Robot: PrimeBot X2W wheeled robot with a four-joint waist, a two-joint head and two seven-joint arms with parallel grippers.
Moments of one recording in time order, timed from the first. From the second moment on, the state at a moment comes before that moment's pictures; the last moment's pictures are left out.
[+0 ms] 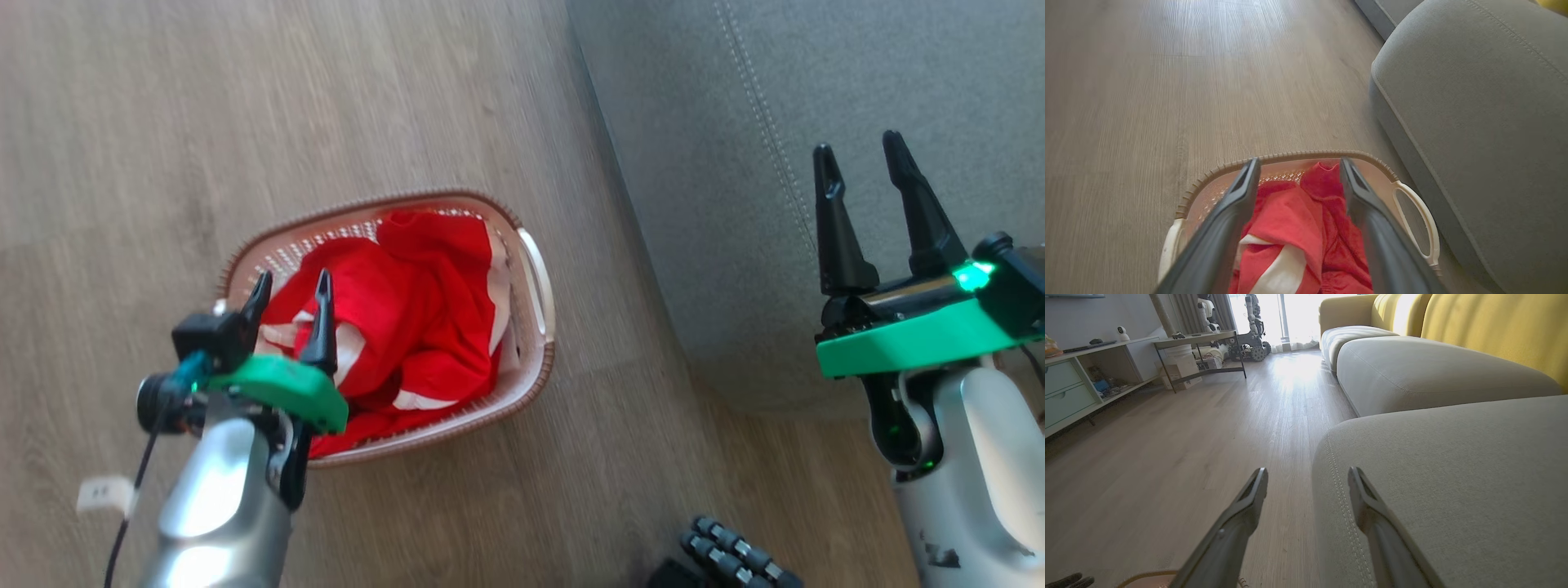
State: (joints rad) left arm -0.57 0.04 -0.13 0.84 -0.22 -0.11 -0.25; right arm -0.30 -0.17 0.08 0.10 0.36 0.13 -0.26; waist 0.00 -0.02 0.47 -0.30
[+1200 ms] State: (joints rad) left arm -1.01 0.07 -0.34 1.30 -0.19 0.02 0.22; right arm -0.43 -0.10 0.11 0.03 0.37 0.13 -0.26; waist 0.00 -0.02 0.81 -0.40
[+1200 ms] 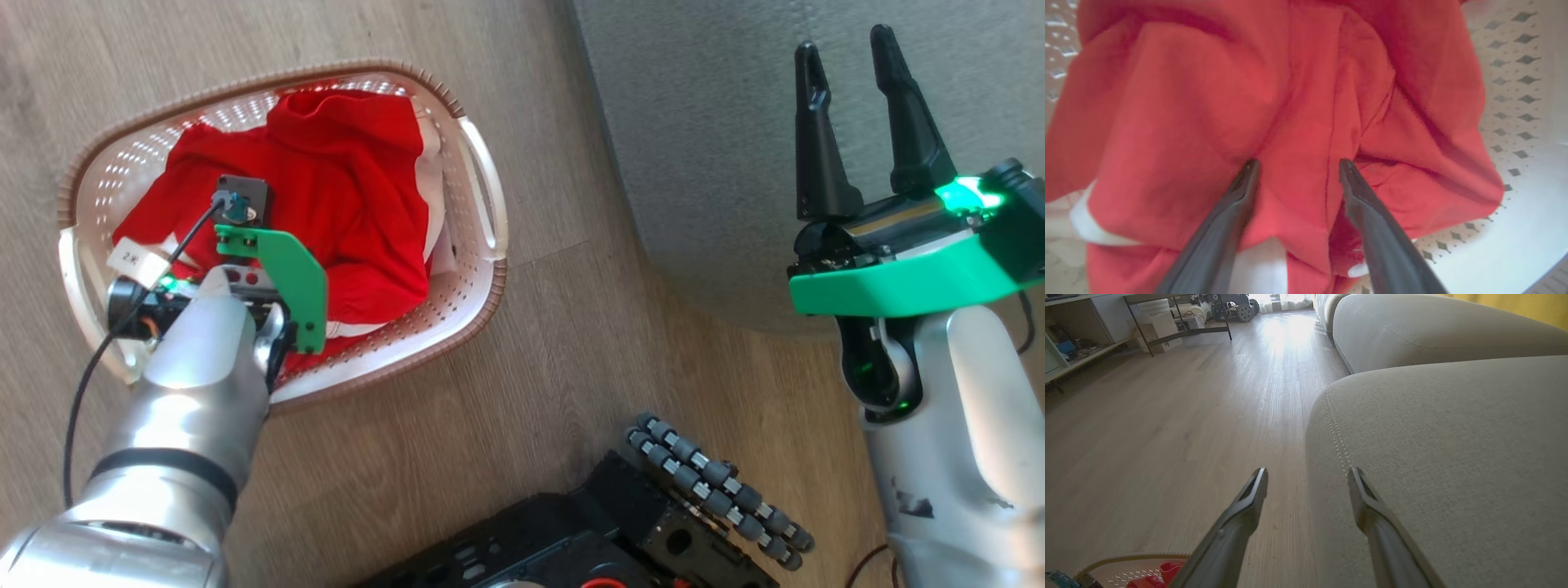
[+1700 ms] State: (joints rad) left arm -1.01 0.11 -0.48 1.30 -0.11 -0.06 0.28; right arm -0.44 -0.07 0.12 0.02 0.31 0.13 -0.26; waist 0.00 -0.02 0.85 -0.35
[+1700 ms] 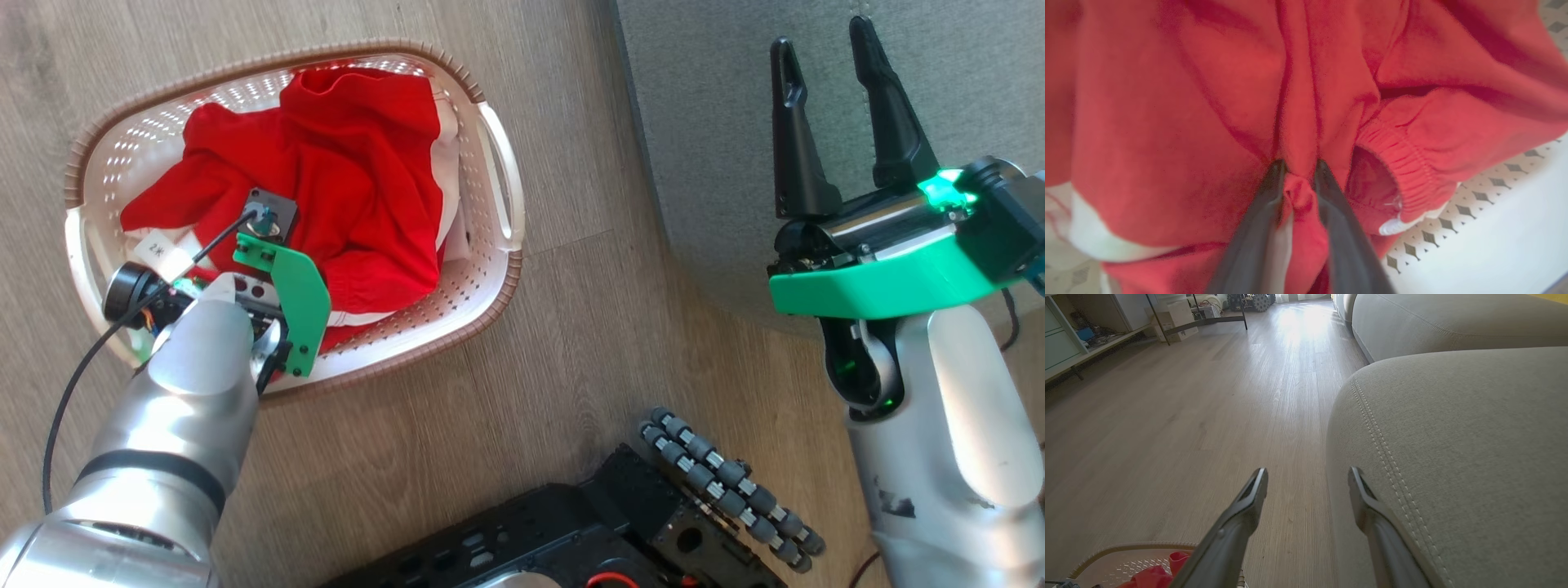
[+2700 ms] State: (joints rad) left arm -0.94 0.04 -0.51 1.29 -0.22 -0.12 0.02; right arm -0.42 -0.09 0.10 0.10 0.29 0.13 -0.26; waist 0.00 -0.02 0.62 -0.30
